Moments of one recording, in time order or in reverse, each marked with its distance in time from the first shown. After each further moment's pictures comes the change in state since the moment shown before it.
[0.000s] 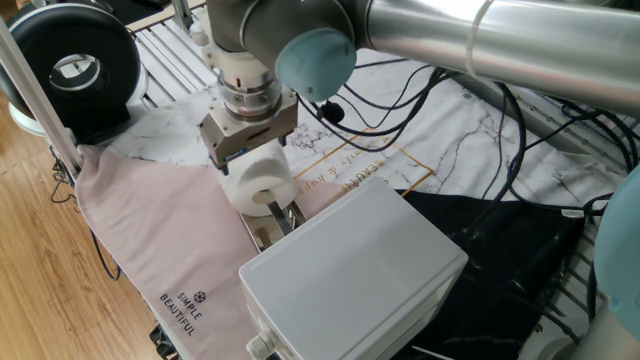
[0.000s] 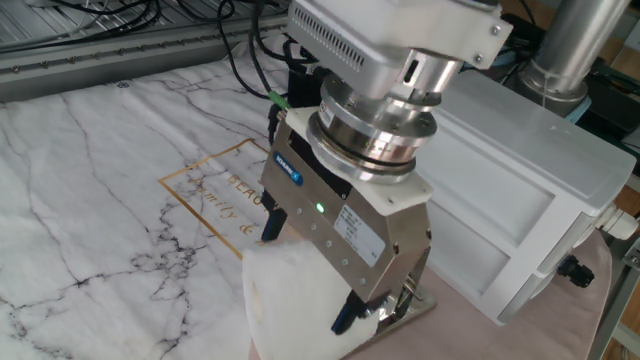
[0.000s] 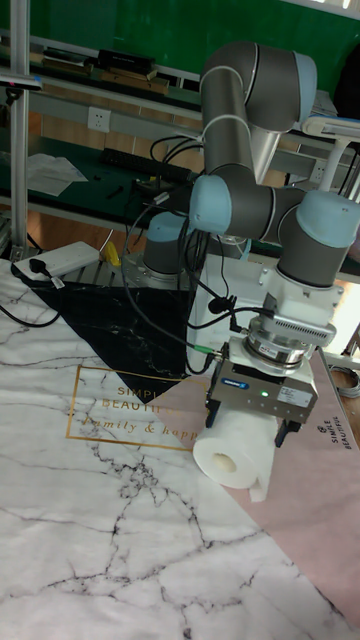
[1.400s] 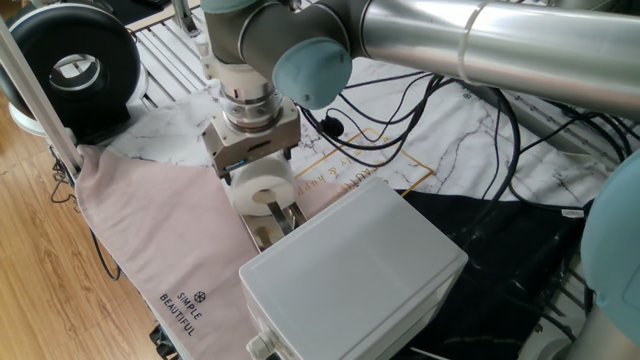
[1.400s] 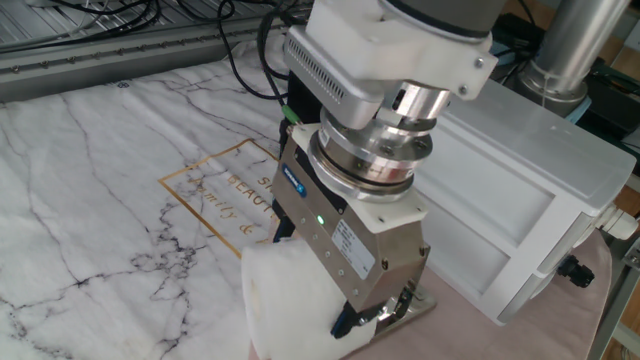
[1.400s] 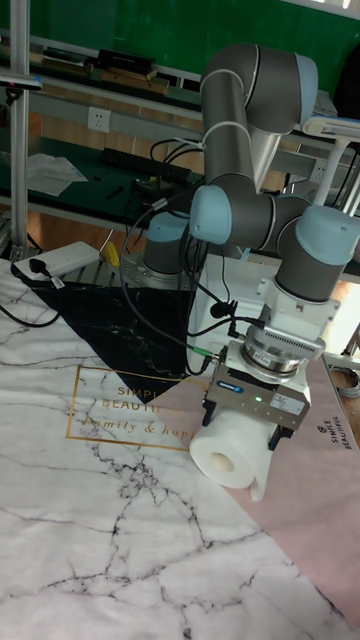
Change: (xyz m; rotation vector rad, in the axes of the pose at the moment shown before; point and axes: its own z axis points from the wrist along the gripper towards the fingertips) arm 0.028 -0.009 0.017 0.048 0.088 0.098
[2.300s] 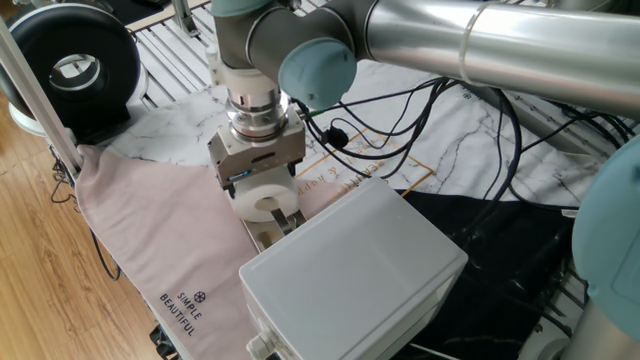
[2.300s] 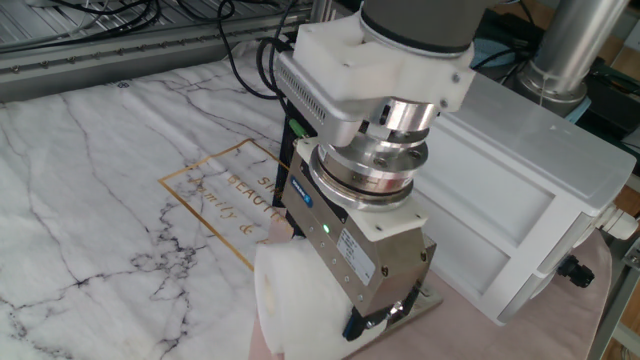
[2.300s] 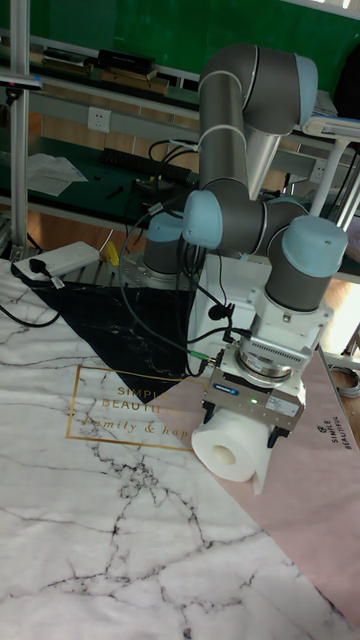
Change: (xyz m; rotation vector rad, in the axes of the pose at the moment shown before) arm 0.017 -0.002 0.013 -0.011 0.064 0.032
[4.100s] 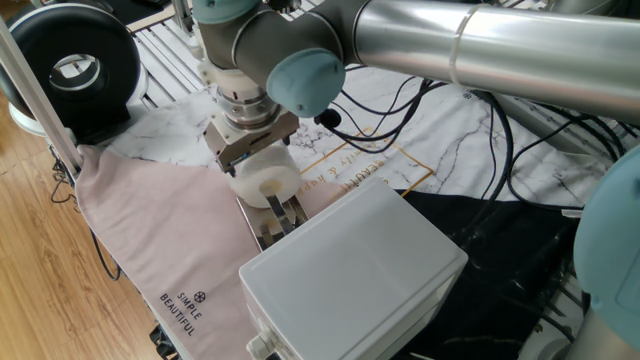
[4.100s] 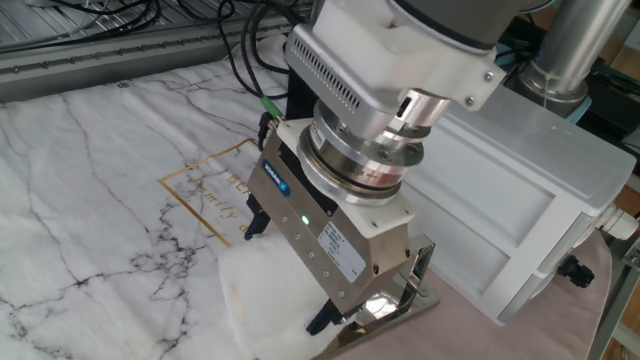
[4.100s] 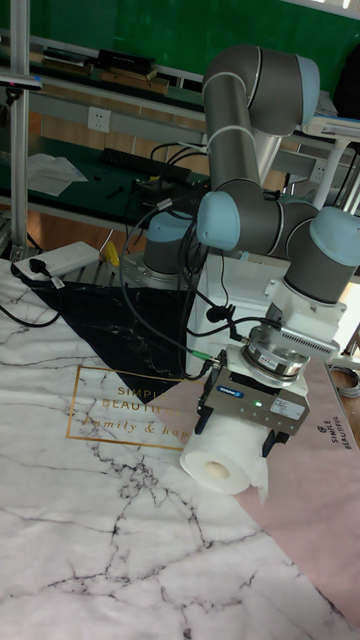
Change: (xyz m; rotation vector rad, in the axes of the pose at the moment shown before) arm -0.050 -0.006 -0.025 0.100 -0.165 -0.165
